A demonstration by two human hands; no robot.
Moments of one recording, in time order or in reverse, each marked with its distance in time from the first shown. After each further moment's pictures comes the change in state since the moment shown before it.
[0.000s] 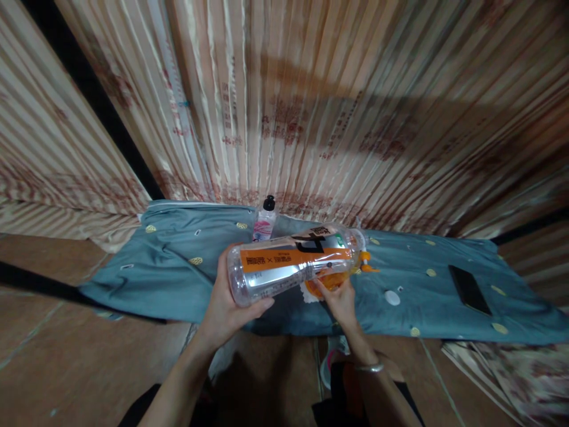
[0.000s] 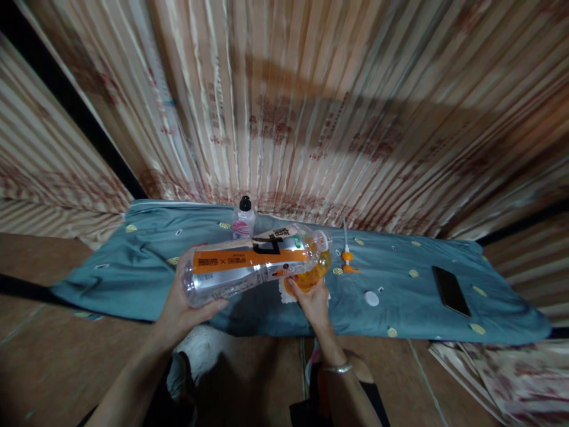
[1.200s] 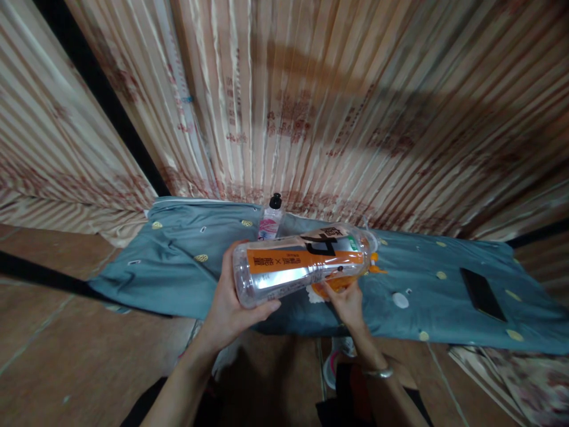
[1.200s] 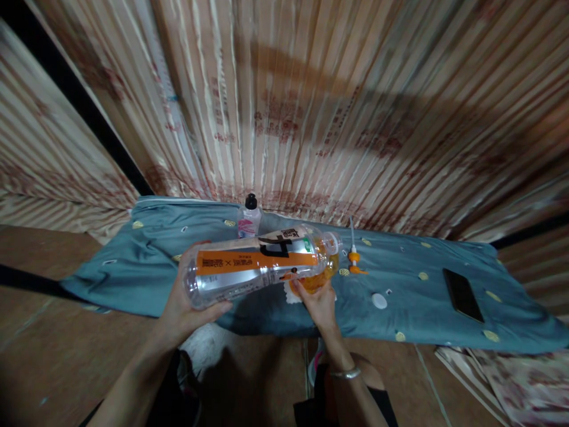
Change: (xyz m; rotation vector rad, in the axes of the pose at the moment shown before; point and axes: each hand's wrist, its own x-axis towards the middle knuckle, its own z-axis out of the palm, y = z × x) left_hand 0.001 0.009 -0.001 0.043 -0.015 0.010; right_hand -0.002 -0.001 -0.003 0.001 -0.010 -0.001
